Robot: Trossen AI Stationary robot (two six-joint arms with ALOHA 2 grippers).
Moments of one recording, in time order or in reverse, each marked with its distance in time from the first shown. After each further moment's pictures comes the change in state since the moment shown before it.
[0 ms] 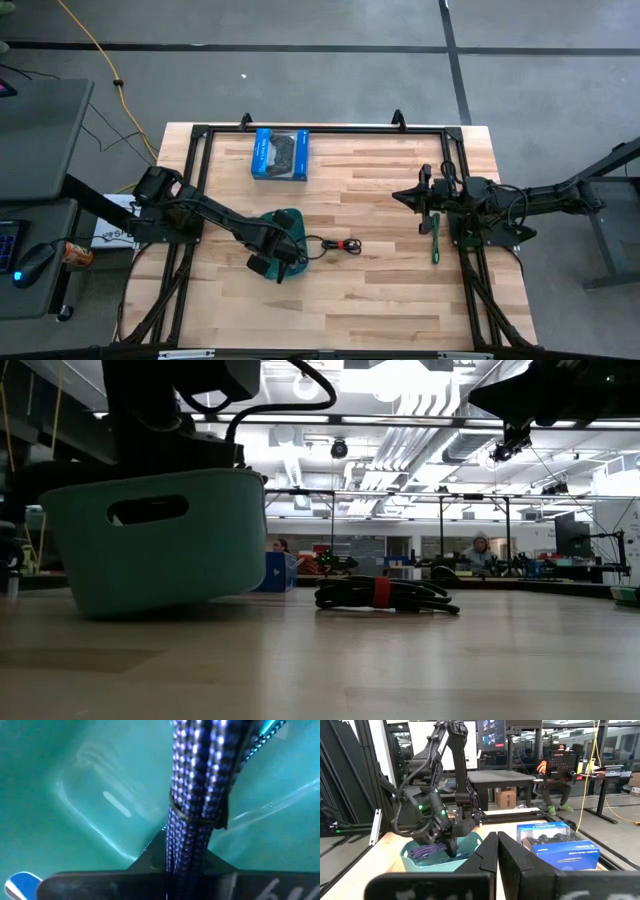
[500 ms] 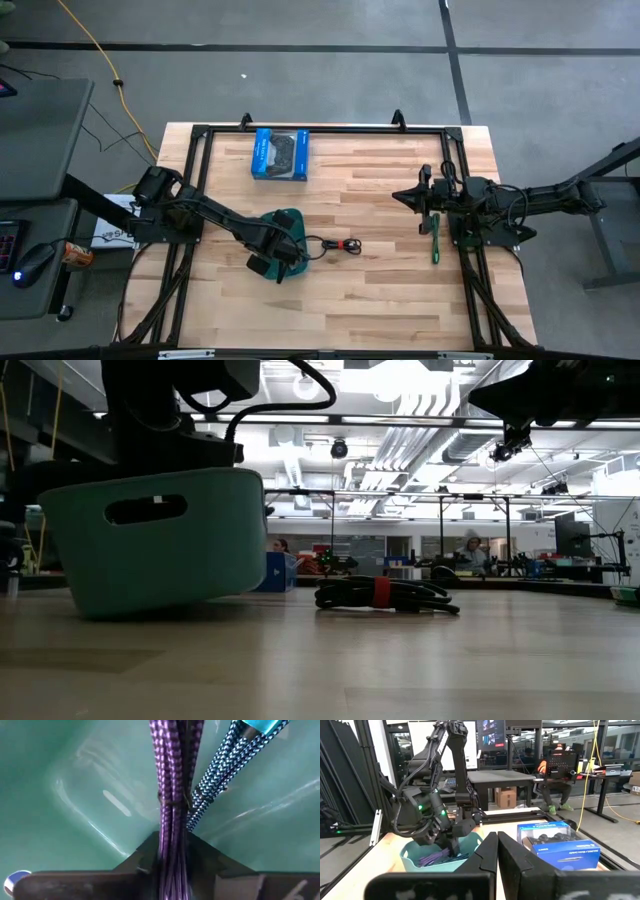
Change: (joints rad) left arm -0.002 0.000 0.000 0.000 0.000 0.000; right arm 0.000 0.000 0.000 0.000 0.000 0.006
